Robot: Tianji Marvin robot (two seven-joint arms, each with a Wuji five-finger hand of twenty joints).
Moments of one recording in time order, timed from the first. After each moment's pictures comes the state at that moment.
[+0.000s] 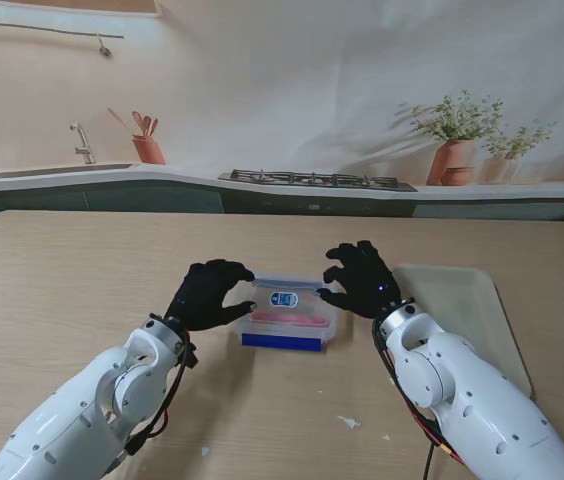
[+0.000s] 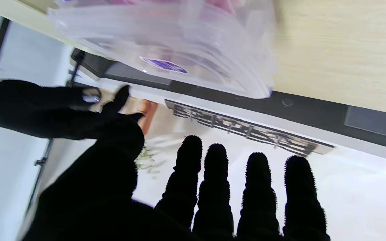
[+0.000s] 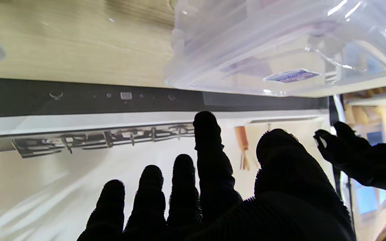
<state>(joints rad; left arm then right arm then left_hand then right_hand) 1.42 -1.11 -1.01 -1.43 0.81 -0.15 0.24 -1.40 -1.08 1.06 -1.44 -0.99 -0.07 -0.20 0.63 -0.21 0.41 -0.05 0.33 0.13 0.61 0.38 0.29 0.07 0.56 0.46 0.14 0.16 0.54 0.52 -0.07 0.25 0.91 0.45 0.68 -0.09 0.12 -0.07 0.68 0.08 0.44 0.50 0.21 -0.02 0.55 0.29 0.15 -0.04 0.28 0.21 -0.05 -0.01 0.27 0.55</state>
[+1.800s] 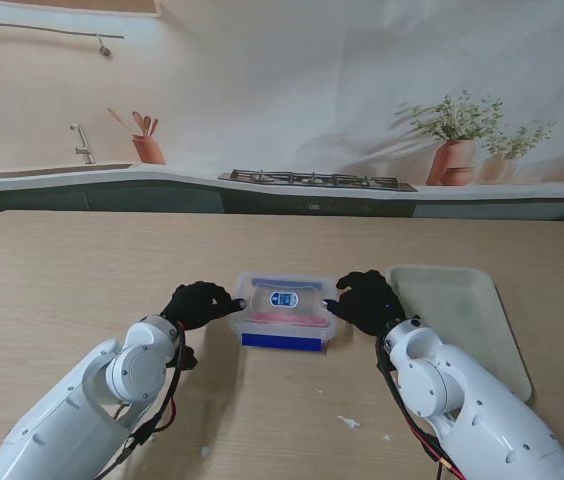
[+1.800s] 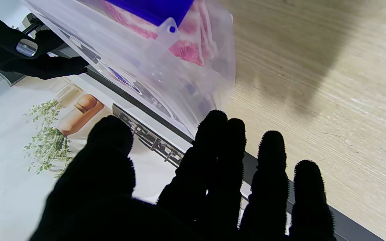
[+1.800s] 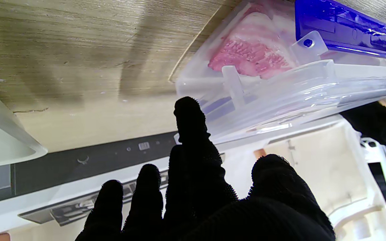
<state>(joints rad) 1.39 -1.13 -1.03 -1.42 0.45 0.08 0.02 -1.45 -1.08 1.08 -1.45 -0.82 -0.01 -0.06 0.66 -0.17 0.22 -0.05 0.80 0.32 0.38 0.29 0.61 0.27 0.51 0.51 0.36 0.33 0.59 0.63 -0.08 0.34 0.77 0.47 0.70 0.14 -0.01 -0.07 0.88 0.20 0.43 0.54 0.31 0.01 0.58 0.30 0.15 -0.03 0.30 0.22 -0.05 -0.01 0.27 0.55</state>
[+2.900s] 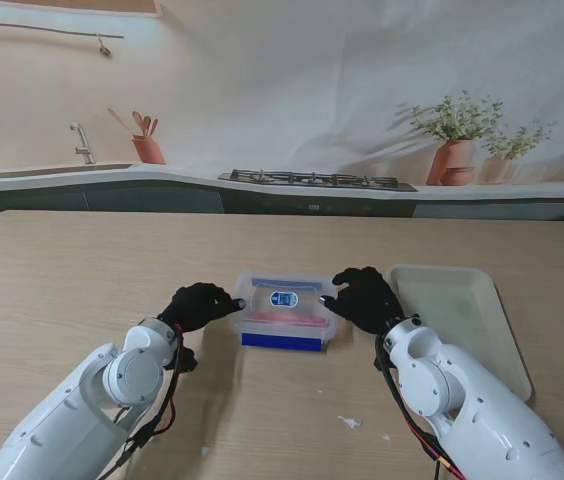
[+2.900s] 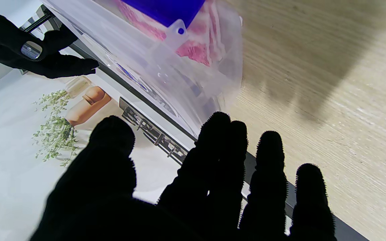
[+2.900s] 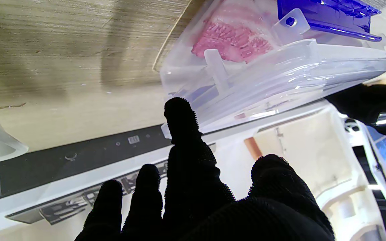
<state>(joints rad) 1.40 -1.13 -1.04 -1.40 0.40 0.03 0.04 -1.44 -1.08 1.08 -1.43 -0.78 -0.07 -0.10 0.67 -0.17 0.23 -0.05 0.80 0.35 0.35 0.27 0.60 0.29 0.50 0.48 0.36 0.31 0.57 0.63 -0.08 0.34 0.67 0.48 0.70 0.14 -0.01 -0.07 0.90 0.28 0.45 0.52 0.31 0.02 0.58 0.30 0.15 -0.03 0.31 0.23 -0.05 -0.01 0.27 0.55</state>
